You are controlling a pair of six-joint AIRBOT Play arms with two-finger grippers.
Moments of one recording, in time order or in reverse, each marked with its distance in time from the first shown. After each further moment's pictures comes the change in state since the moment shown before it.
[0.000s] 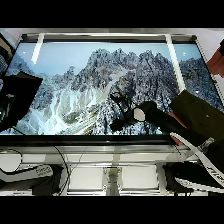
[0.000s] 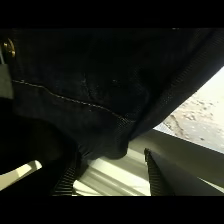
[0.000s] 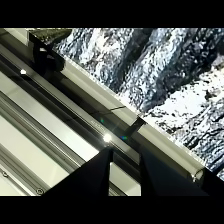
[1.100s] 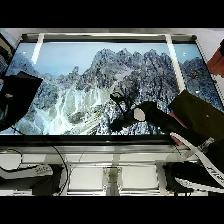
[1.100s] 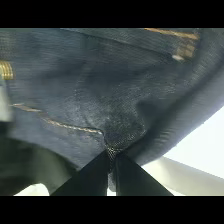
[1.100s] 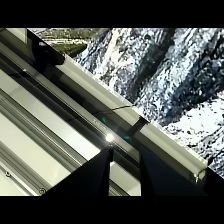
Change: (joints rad) left arm 0.042 -0.026 0.024 0.027 0.115 -0.001; right arm 0.000 0.000 0.000 0.008 0.001 0.000
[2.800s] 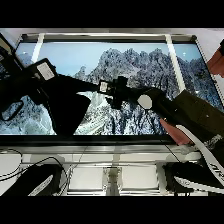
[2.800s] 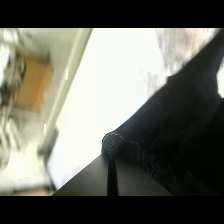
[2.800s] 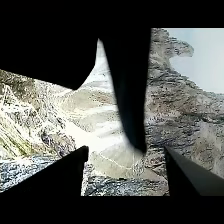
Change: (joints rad) left arm -1.032 0.682 0.321 -0.554 -0.259 0.690; right arm -0.088 0.003 0.159 -0.002 -0.430 -1.090
